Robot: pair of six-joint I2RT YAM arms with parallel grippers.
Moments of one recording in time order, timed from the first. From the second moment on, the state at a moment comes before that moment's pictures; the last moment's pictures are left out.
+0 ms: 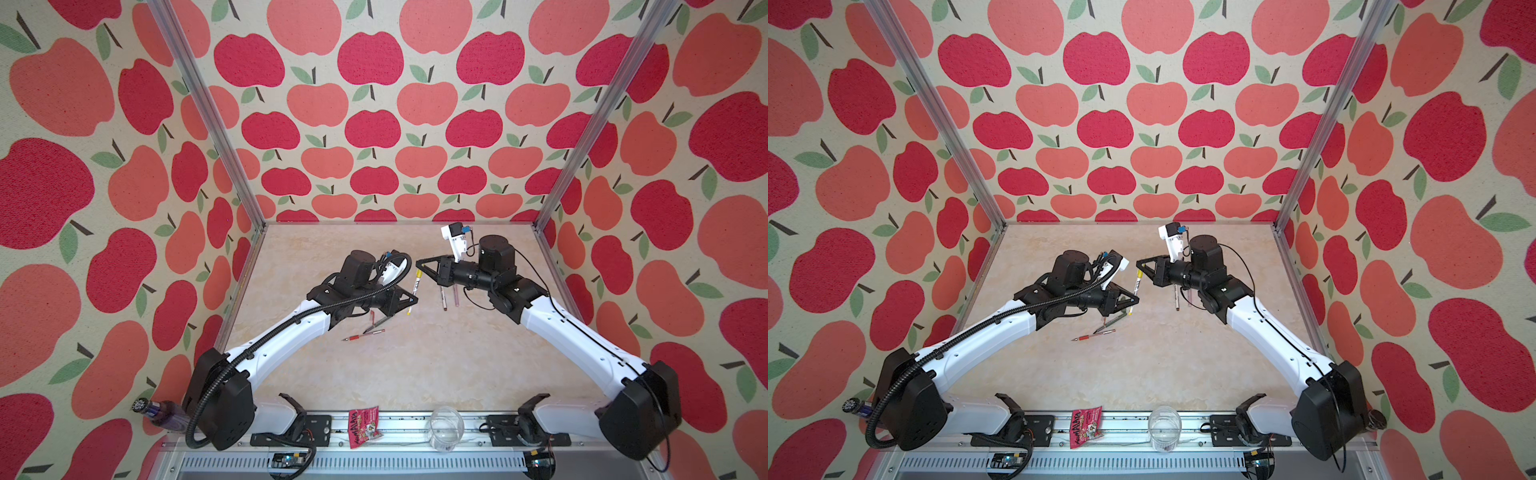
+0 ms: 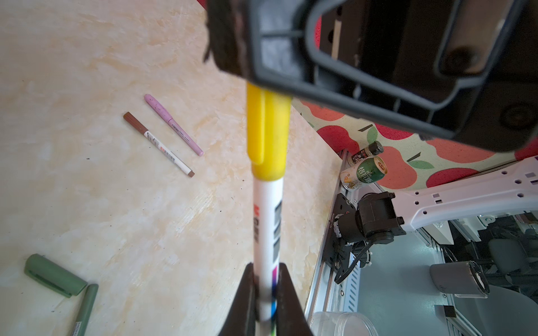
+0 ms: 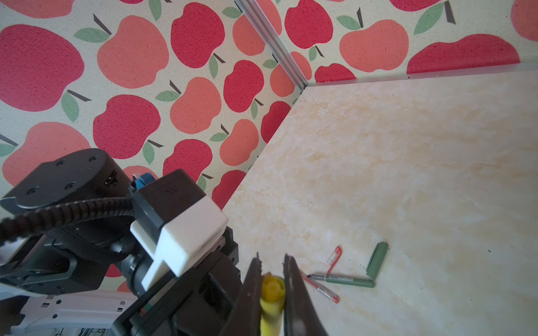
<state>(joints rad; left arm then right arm) -0.63 1.36 1.05 -0.25 0.65 -0.24 0.61 1.30 1.06 -0.07 -0.57 0.53</state>
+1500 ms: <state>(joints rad) -0.68 1.44 1.01 -0.03 0.50 -0.38 0.50 1.14 1.17 -0.27 -0.56 0.52</state>
